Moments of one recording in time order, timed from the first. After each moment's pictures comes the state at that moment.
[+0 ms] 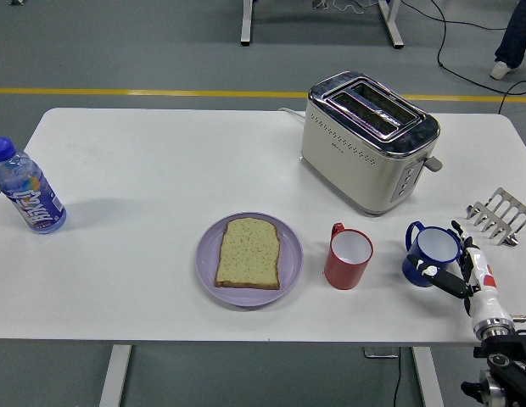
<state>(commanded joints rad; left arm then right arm) -0.20 0.05 -0.56 -0.25 -0.15 0.24 0.04 0.13 -0.30 0.91 1.17 -0.89 -0.54 0.29</state>
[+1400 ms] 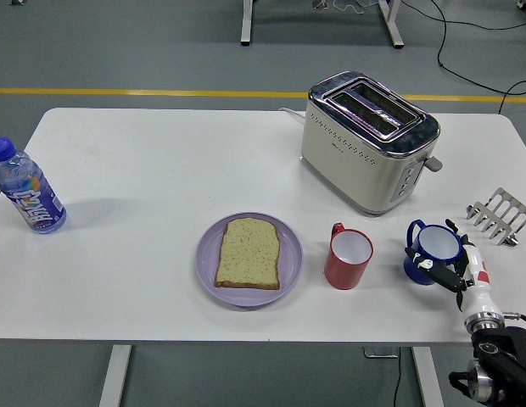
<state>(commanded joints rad) -0.20 0.05 -0.55 -0.25 -0.17 0.24 0.04 0.20 -0.28 0.84 1.10 -0.74 -0.57 0.35</state>
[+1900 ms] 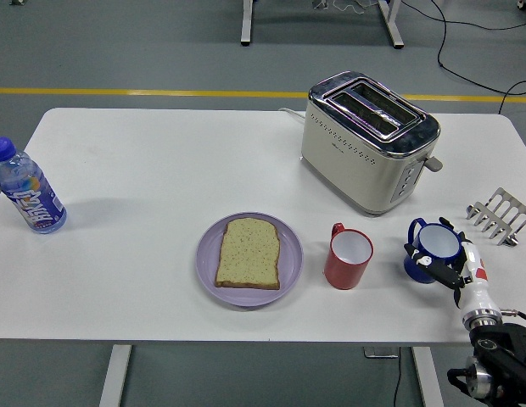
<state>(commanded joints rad) -0.20 0.05 -0.54 -0.25 -0.17 0.24 0.04 0.22 -0.27 0.83 1.06 -0.70 -0.54 0.38</state>
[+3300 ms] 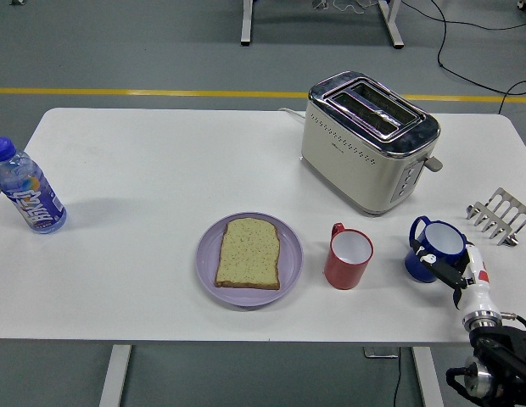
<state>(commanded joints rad) -0.20 0.04 -0.56 -0.25 -0.14 0.25 0.05 0.24 -0.27 0.79 1.01 -0.56 -0.50 0.46</state>
